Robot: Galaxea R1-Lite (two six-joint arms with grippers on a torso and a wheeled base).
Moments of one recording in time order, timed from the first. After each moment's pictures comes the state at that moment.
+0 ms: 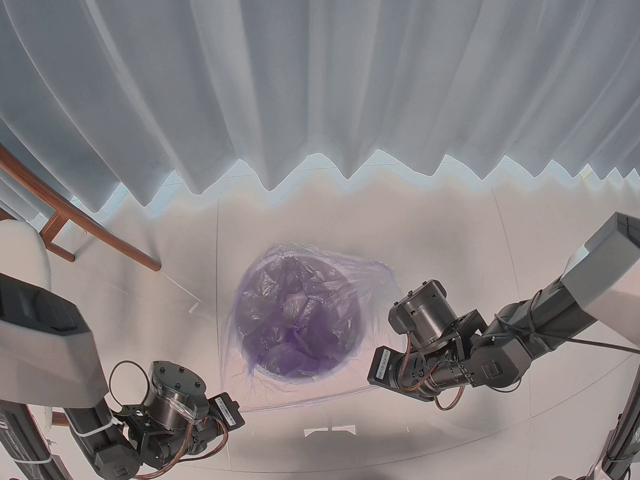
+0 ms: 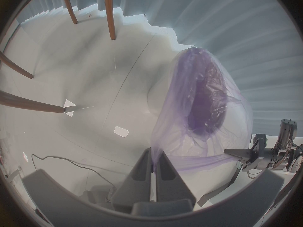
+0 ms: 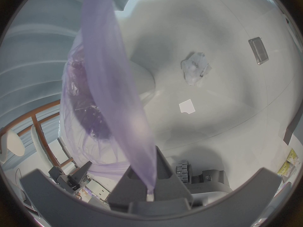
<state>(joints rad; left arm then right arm) -0.63 2.00 -0.13 -1.13 0.20 -0.97 0.73 2.06 -0.96 -0.11 0.02 0.97</state>
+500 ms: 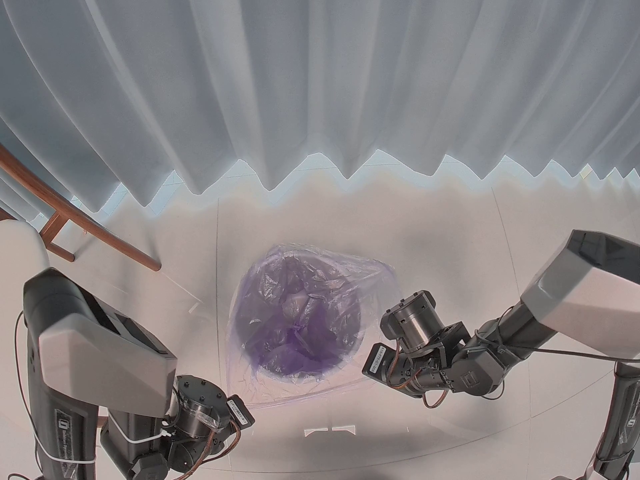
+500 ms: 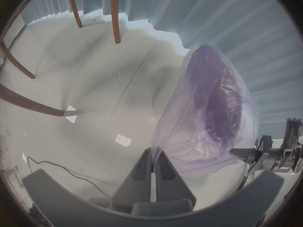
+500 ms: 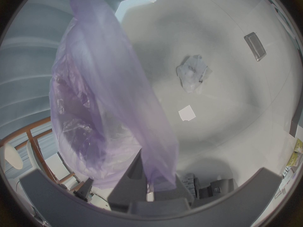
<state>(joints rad) -0.64 2.29 -0.13 -1.46 0.31 -0.96 0.71 2.18 -0.95 -0.30 -0.06 1.03</state>
